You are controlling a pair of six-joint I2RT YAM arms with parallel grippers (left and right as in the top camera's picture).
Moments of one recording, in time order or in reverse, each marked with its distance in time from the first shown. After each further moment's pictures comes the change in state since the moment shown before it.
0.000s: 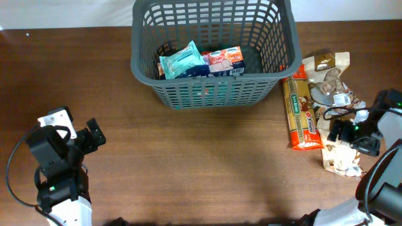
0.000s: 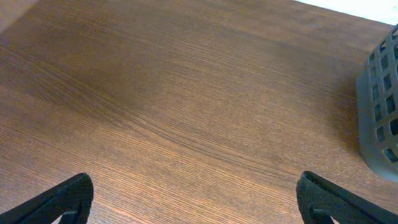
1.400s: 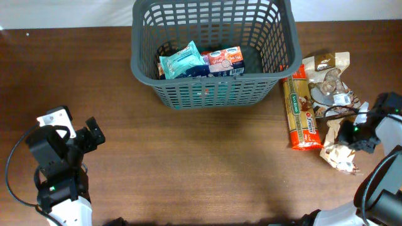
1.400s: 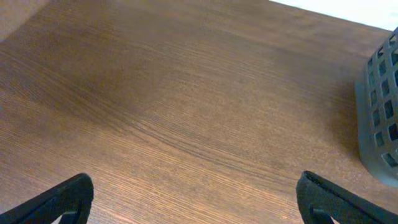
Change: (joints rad) left arm 0.000 0.000 0.000 0.020 0.000 0.000; right arm -0.004 -0.055 -0.026 0.051 -0.051 0.079
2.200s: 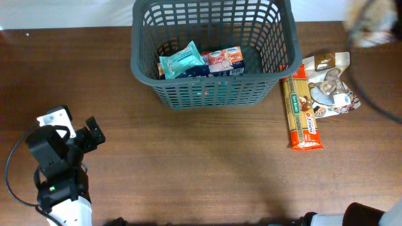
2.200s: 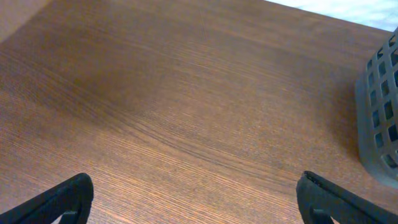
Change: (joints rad) left arm 0.000 0.000 0.000 0.001 0.000 -0.003; right arm 0.306 -0.169 1.164 -0.101 -0.664 0.076
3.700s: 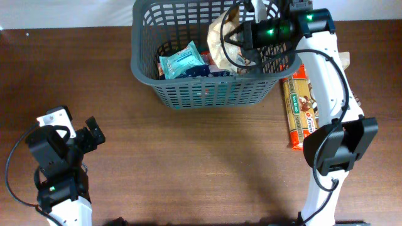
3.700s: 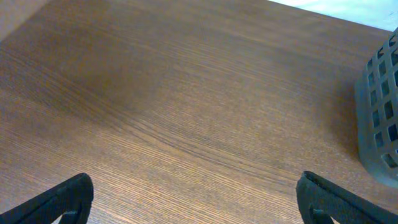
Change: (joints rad) left arm 0.000 0.000 0.000 -0.002 0.000 0.000; right arm 0.420 0.587 -0.011 -0.117 -0.087 -0.014
